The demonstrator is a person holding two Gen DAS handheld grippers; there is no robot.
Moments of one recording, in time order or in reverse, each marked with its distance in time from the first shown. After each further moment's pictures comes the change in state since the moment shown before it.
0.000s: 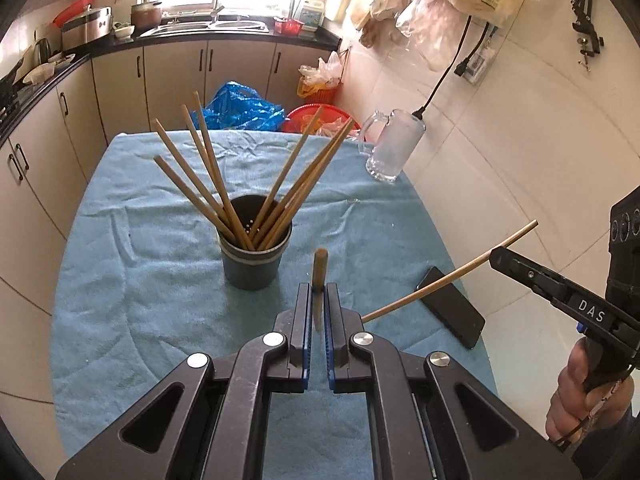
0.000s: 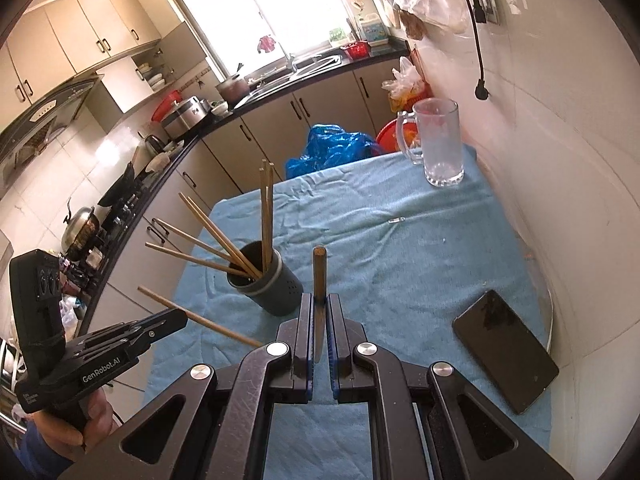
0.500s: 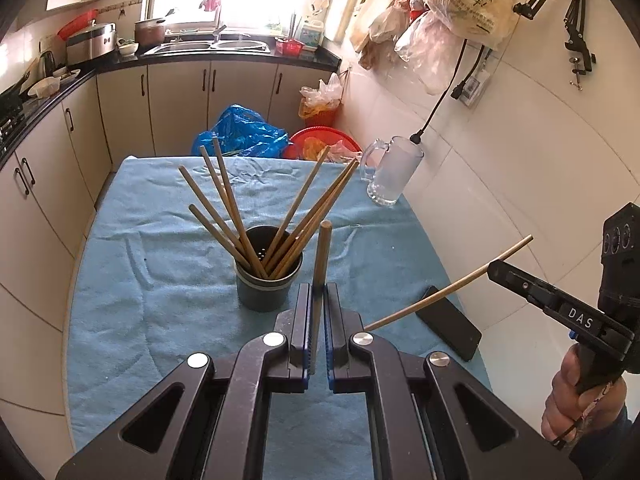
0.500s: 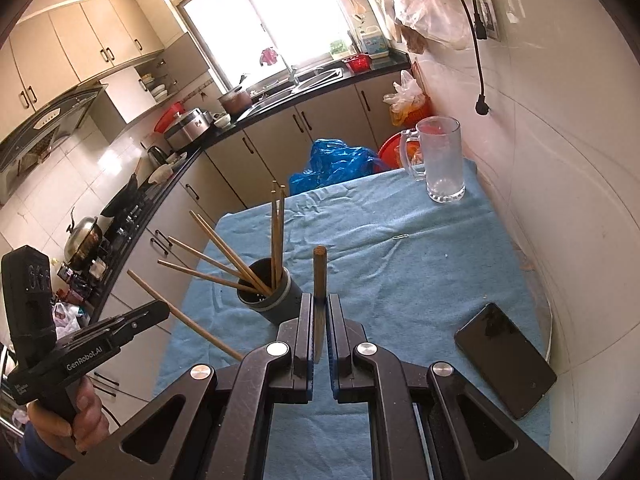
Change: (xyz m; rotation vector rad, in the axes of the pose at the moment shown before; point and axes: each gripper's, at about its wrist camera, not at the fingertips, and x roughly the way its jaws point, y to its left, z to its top) left arm -0.028 0.007 0.014 0.005 -0.061 0.004; right arm -0.009 0.010 0.009 -0.001 -0.032 0.006
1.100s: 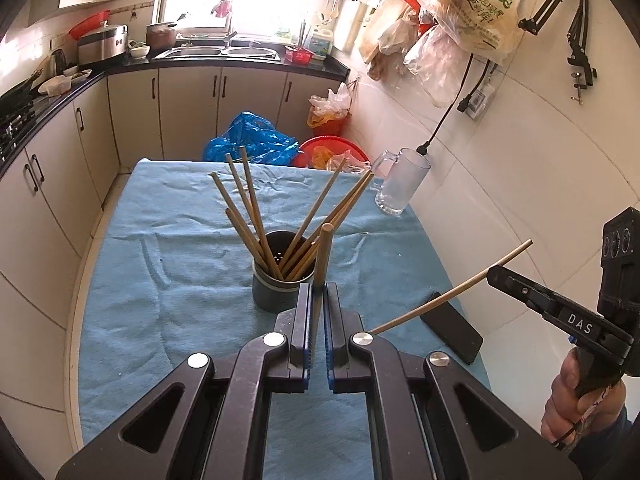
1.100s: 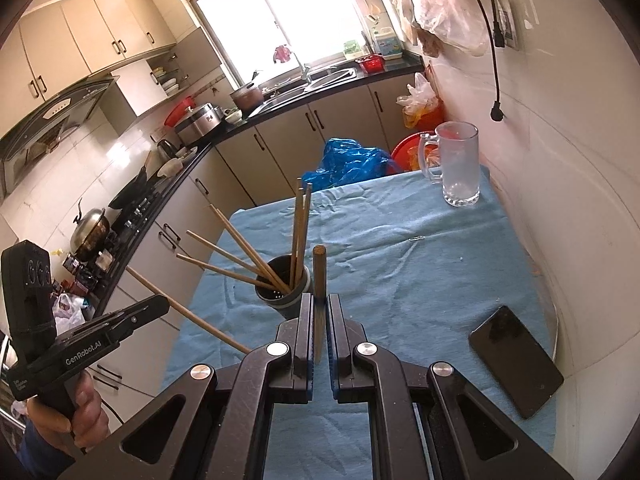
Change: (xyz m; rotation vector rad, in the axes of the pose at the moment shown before) left arm -0.019 0.013 -0.003 -0.027 -0.032 0.015; right arm -0.002 0.024 0.000 -0.038 0.005 0.022
